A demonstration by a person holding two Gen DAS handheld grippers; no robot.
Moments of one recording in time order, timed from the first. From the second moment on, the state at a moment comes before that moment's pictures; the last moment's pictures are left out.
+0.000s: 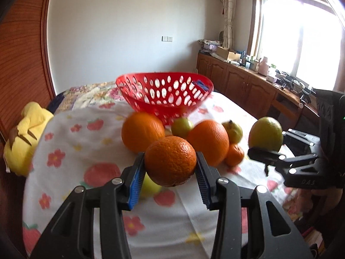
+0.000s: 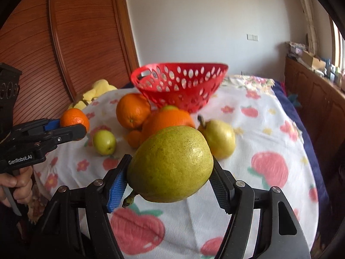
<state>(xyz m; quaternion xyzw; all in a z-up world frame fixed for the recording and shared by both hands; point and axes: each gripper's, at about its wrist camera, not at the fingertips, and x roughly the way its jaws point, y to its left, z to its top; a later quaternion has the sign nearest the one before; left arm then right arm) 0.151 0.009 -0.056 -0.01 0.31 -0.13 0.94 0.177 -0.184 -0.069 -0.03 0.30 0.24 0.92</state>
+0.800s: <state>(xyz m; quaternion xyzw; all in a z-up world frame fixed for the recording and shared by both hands) 0.261 0.044 -0.016 0.00 0.31 -0.12 0.94 0.326 -0.137 -0.028 -0.10 0.32 0.26 0.91</state>
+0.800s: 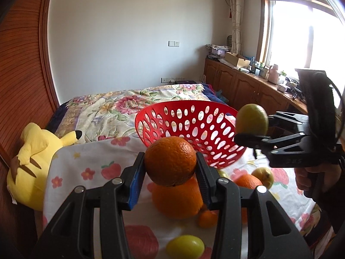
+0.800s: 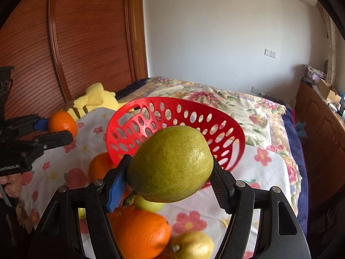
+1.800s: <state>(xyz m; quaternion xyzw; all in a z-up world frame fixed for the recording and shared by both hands) 0.345 0.021 -0.038 0.03 0.36 -0.13 0.92 0.400 -0.106 -0.079 -0.20 0.41 0.28 0.84</state>
